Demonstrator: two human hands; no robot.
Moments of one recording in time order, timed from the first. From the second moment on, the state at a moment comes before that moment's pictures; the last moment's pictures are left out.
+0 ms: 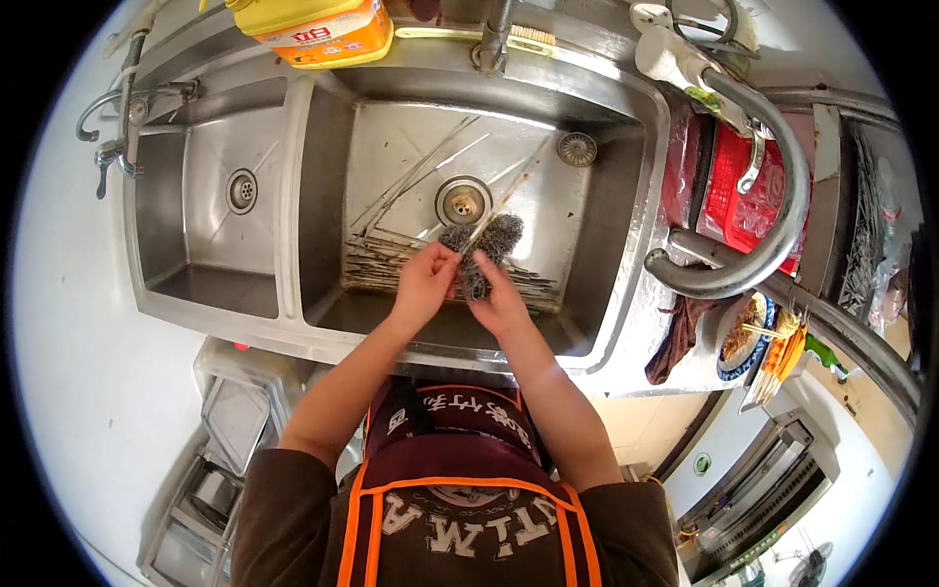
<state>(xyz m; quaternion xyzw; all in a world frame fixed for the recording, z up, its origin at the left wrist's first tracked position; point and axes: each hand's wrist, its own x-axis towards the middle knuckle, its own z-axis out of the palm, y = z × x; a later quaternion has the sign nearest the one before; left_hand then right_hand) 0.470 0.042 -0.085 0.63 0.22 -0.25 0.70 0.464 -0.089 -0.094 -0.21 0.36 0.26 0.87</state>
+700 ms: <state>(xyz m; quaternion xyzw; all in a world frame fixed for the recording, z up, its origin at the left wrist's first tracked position) 0.433 0.064 -0.053 0.61 0.25 -0.30 0.69 0.516 -0.160 -0.122 -0.35 0.41 0.08 0.83</state>
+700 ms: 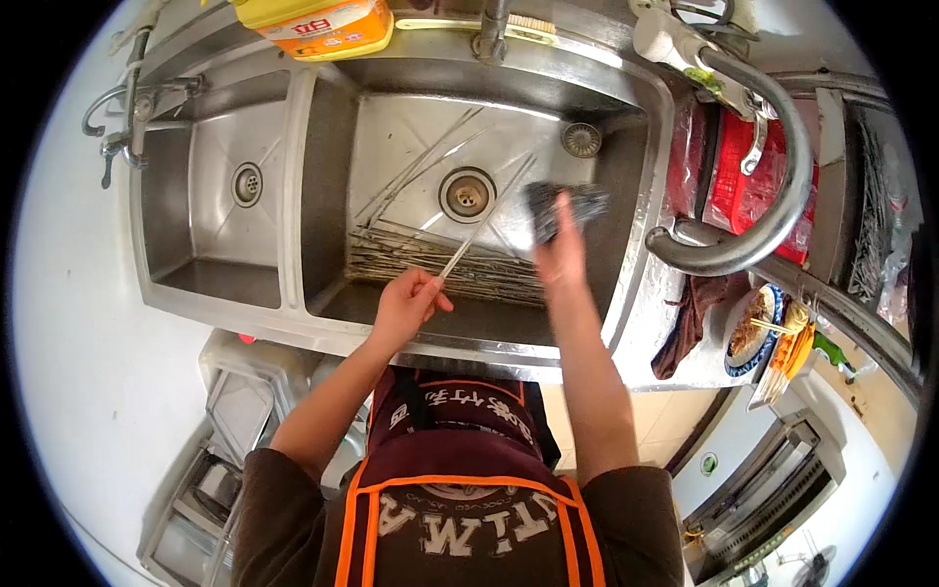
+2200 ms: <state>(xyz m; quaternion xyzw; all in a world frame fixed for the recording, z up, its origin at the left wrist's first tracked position) 0.535 0.153 -0.220 0.96 0.00 -0.03 0.26 0.485 -0.194 -0.187 -0.99 -0.13 0.08 0.01</state>
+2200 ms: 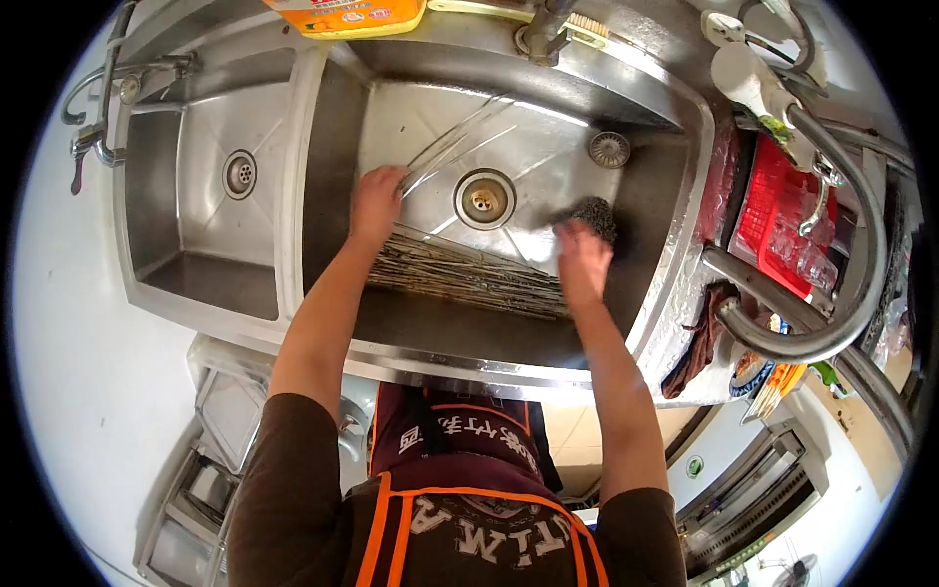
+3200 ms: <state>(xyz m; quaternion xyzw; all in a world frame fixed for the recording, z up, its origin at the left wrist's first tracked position) 0.526 0.162 -0.186 0.87 0.18 -0.09 0.45 0.453 -0.207 -0.048 -0.91 -0.11 0.37 0.18</state>
